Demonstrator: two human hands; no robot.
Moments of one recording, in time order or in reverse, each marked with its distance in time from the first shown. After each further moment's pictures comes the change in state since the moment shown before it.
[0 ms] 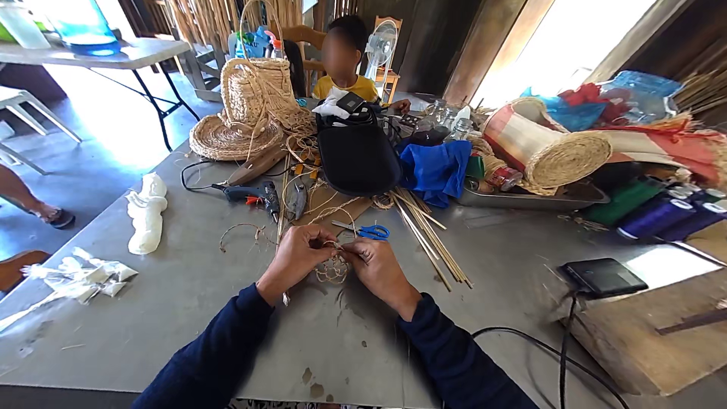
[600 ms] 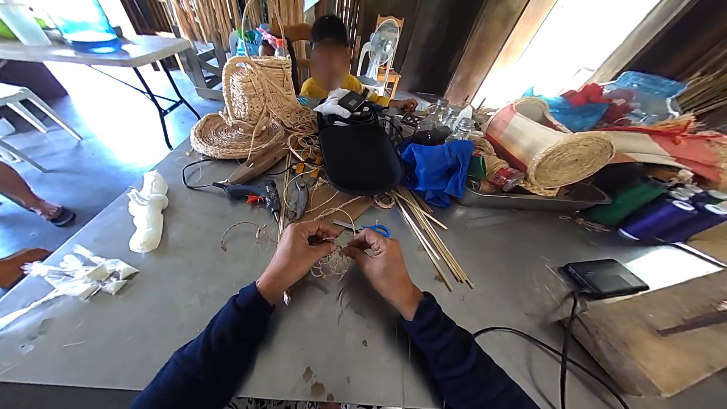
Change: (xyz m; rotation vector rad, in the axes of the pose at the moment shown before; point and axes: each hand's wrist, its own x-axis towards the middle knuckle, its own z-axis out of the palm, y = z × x) left_hand 0.000 0.003 0.000 -0.001 0.047 0.014; right_hand 0.001 -0.004 -0.001 0.138 0.138 0.073
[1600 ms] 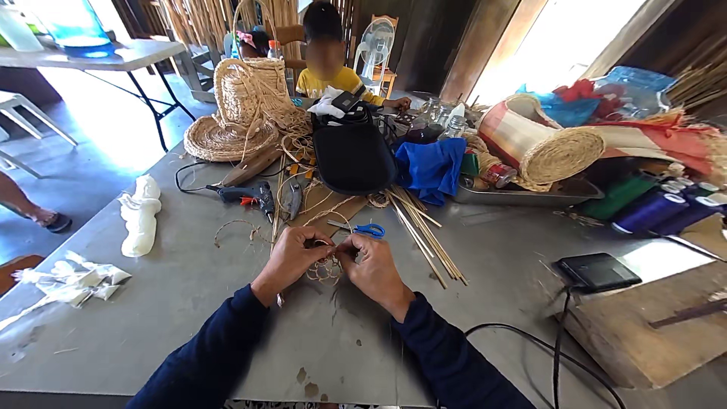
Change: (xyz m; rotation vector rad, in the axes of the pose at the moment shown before) left_hand -0.002 -0.002 0.004 -0.084 -0.039 0.009; right_hand -0.003 -0.004 0.004 -0.063 -0.023 -0.052
